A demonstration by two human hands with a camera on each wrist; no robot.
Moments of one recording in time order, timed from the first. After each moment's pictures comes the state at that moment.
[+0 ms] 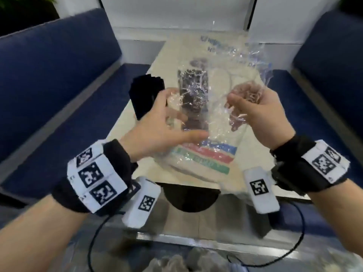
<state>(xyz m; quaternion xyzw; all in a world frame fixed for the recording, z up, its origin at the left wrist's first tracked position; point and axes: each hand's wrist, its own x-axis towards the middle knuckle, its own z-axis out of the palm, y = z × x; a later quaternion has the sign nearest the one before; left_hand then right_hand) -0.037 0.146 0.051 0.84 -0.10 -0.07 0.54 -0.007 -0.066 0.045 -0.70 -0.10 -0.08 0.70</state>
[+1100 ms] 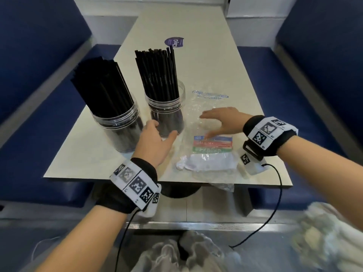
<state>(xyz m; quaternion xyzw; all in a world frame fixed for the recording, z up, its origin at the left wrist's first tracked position) 0.005 0.083 -0.056 0.91 0.05 -0.01 0.40 0.070 -0.136 -0.043 -0.97 -0.18 0.18 0.04</state>
